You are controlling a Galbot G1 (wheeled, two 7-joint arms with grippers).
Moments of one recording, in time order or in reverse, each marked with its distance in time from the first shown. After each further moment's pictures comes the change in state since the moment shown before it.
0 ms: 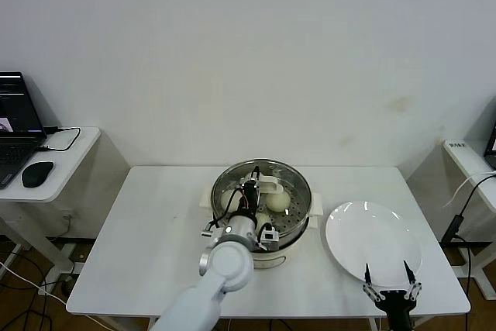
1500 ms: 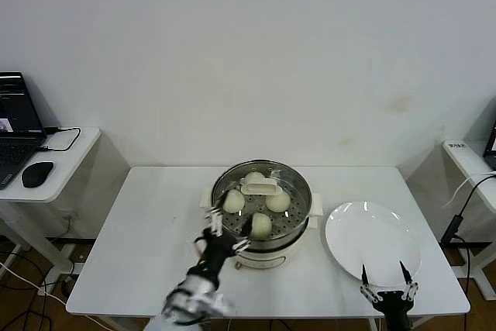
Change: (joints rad) left arm 0.526 0.143 -0.244 -0.406 -0.674 -0.301 -0.317; right arm -0.012 -0.029 -0.018 -0.002 0.030 0.002 -0.014
